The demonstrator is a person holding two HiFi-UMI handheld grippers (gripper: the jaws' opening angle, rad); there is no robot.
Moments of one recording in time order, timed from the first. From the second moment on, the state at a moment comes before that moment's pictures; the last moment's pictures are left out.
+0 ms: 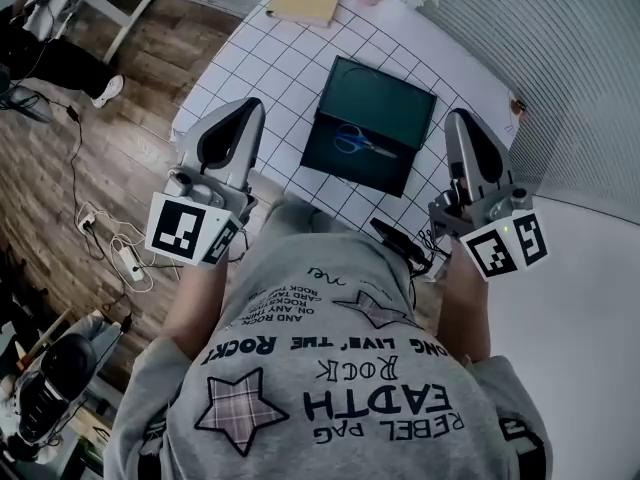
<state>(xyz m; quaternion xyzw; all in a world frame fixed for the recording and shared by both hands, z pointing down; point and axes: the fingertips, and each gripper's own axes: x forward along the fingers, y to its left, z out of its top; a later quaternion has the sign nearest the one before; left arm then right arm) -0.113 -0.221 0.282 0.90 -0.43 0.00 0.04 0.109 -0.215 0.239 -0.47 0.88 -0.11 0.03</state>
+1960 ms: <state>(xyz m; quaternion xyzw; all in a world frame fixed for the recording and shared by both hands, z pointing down) -0.106 -0.217 0.355 0.88 -0.47 0.02 0.10 0.011 -0.205 0.506 -0.19 0.91 -0.11 -0.35</state>
